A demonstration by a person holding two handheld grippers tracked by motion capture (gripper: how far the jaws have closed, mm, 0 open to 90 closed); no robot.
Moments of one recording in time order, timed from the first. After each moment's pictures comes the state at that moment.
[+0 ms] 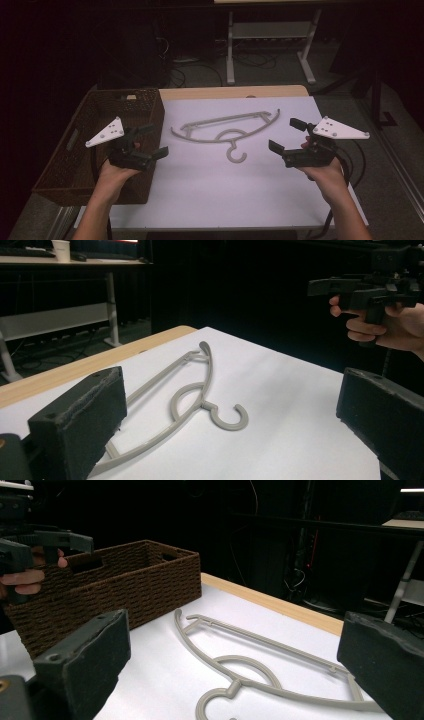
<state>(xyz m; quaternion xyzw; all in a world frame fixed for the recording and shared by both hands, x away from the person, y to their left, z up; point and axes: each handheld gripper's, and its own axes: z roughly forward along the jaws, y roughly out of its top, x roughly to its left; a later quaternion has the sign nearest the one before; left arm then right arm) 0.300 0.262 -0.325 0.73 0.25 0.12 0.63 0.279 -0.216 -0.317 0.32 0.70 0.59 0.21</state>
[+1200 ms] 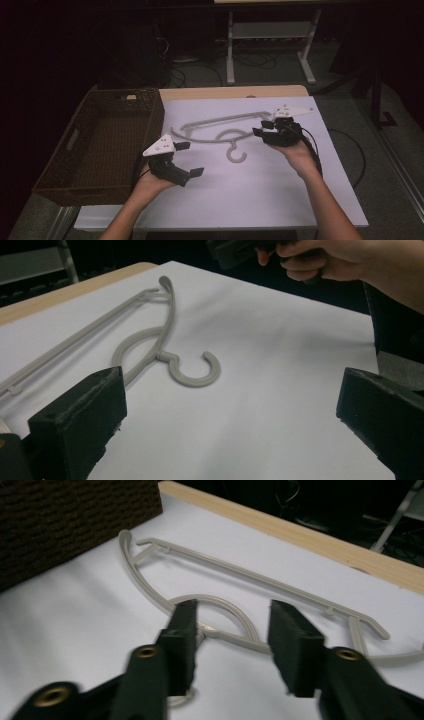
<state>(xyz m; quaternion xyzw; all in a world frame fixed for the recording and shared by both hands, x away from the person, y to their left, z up) 0.305 0.186 -0.385 0.81 0.22 0.08 0.54 0.370 -0.177 -0.365 0.38 0.79 0.46 0.17</state>
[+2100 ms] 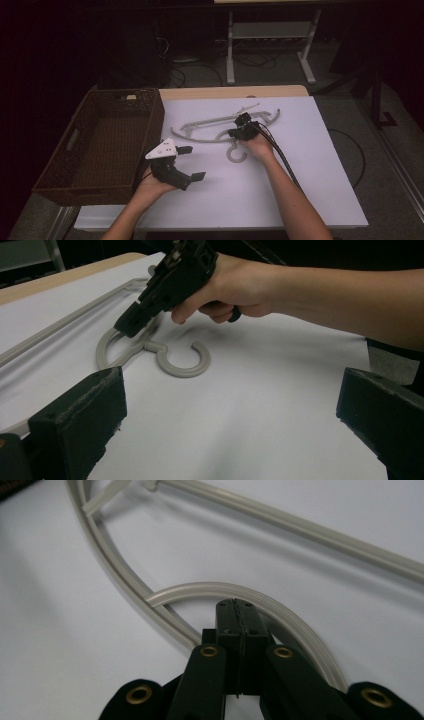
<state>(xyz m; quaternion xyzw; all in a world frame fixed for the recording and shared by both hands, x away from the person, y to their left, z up) 0.303 0.182 -0.393 0.81 0.22 0.06 0.54 0.448 -0.091 -0.438 0.40 0.84 0.36 0.09</state>
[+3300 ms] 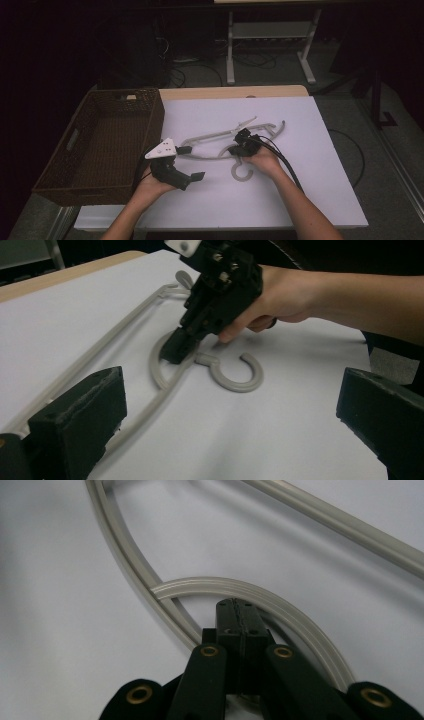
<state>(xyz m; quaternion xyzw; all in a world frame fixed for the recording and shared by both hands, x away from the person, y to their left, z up) 0.303 0.184 -0.393 0.81 0.22 0.06 0.54 0.397 -0.094 -0.441 0.33 0.88 0.33 0.05</state>
